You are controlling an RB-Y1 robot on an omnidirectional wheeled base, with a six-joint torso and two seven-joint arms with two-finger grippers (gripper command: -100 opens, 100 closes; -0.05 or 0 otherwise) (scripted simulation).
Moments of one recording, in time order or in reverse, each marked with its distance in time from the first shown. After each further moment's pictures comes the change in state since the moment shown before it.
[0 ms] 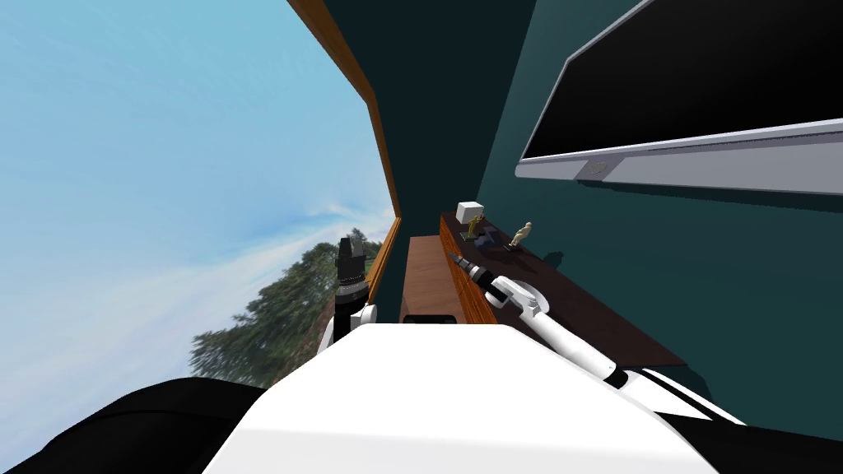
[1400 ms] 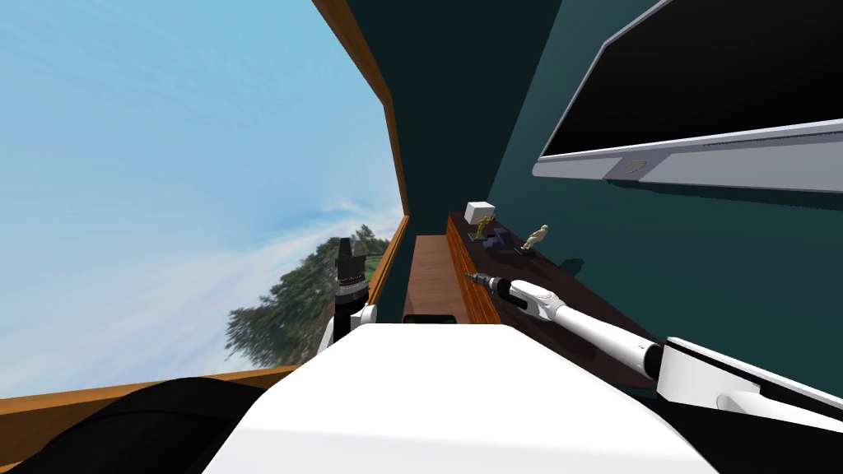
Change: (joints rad) left arm 0.000 0.000 0.000 0.000 0.000 0.000 0.000; right arm -0.148 -0.314 0.330 0.351 0.207 0.029 -0.061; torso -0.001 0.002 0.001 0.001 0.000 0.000
